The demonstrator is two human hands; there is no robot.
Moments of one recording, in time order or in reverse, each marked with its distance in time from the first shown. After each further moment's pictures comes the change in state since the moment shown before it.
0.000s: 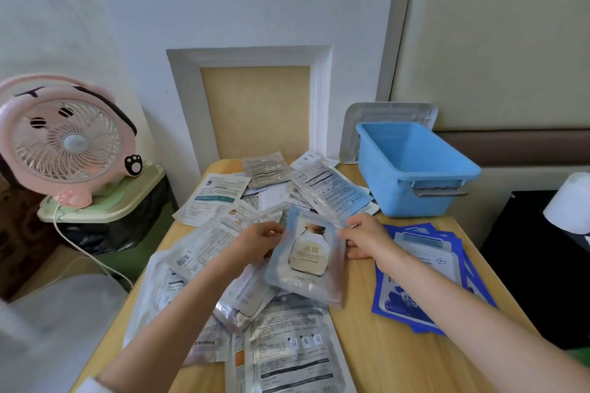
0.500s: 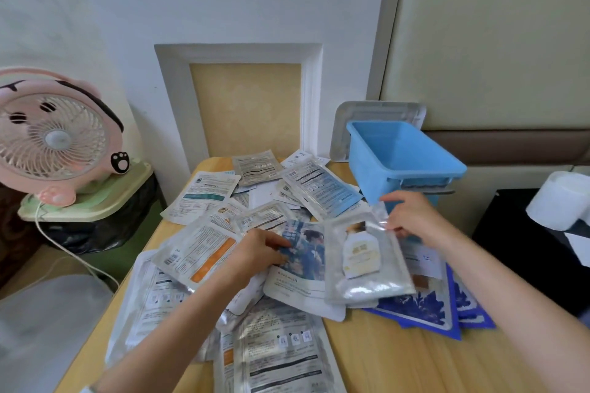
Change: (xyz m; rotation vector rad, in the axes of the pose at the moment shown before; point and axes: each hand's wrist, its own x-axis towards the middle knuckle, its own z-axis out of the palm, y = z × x) left_hand -0.012 0.012 0.023 -0.117 -0.025 -0.044; right_hand -0.012 -0.013 -0.089 -0.210 0.107 -0.102
